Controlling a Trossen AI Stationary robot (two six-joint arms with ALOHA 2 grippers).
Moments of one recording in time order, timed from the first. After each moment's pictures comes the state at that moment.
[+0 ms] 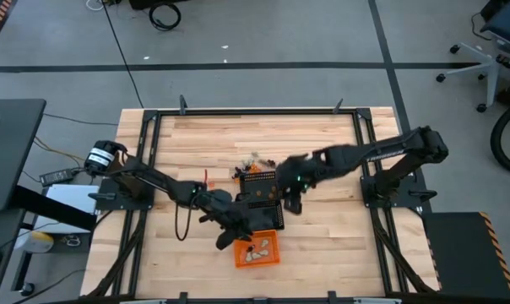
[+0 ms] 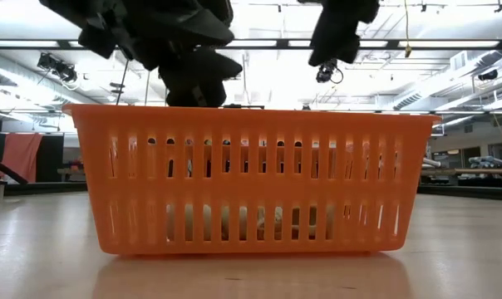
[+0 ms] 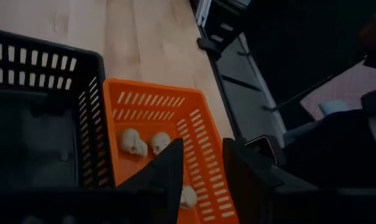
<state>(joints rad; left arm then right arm) -0.28 1.65 0.81 0.39 0.28 -0.51 0.16 1.51 1.27 -0.69 -0.03 0.38</state>
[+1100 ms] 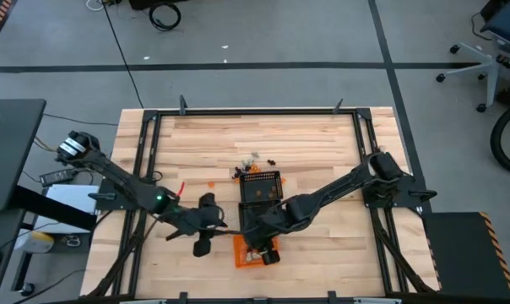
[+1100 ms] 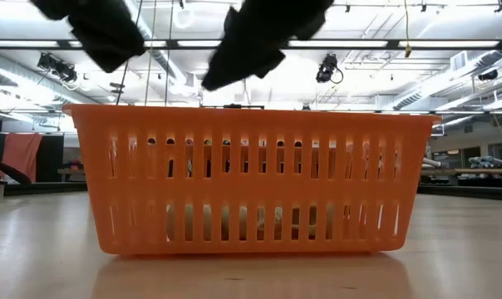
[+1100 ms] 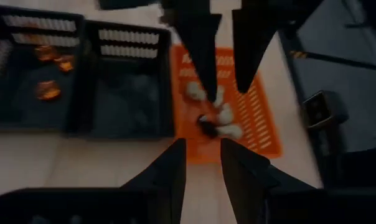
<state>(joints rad) -0.55 1.31 0.81 -0.18 -0.30 -0.50 0.38 2.00 1.52 -0.39 -0.03 0.07</state>
